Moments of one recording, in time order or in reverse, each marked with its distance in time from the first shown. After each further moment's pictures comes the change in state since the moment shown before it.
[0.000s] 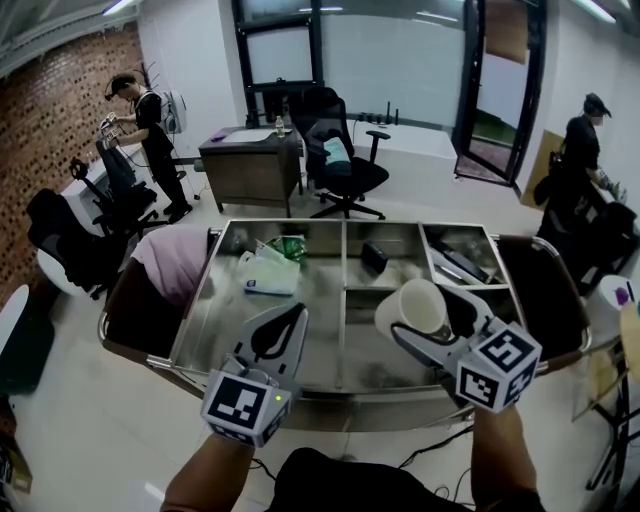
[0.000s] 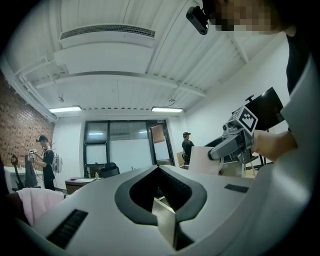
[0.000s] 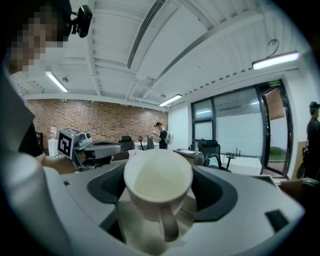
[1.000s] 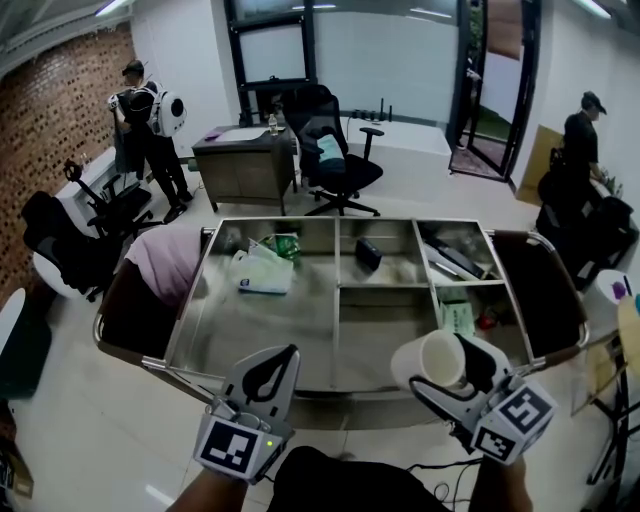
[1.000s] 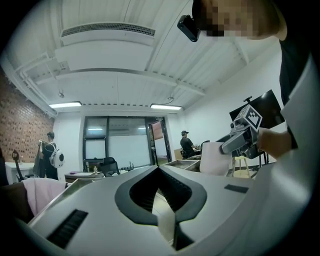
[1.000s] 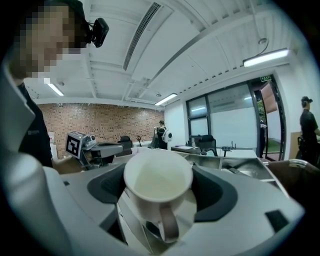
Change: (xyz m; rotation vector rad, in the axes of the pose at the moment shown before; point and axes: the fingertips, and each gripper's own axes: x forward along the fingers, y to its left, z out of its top) left arm -0.044 -0.031 -0.024 -0.024 0.056 -0.019; right arm -0.069 0.032 -0.041 0.067 0.019 -0.028
